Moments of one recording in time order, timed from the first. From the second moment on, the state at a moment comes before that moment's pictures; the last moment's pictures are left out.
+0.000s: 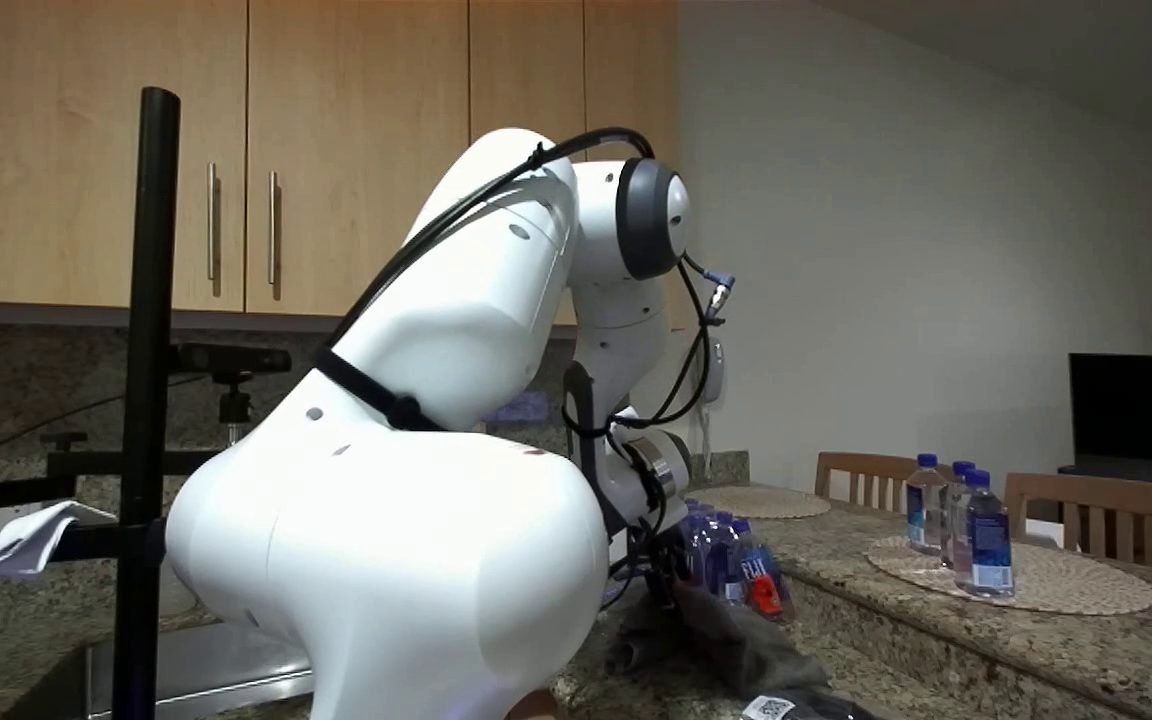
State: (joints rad) arm 0.40 0.53 0.10 -1.99 -0.87 2.76 2.37
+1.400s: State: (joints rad) arm 0.40 0.60 0.12 -1.93 -0.53 2.73 1.85
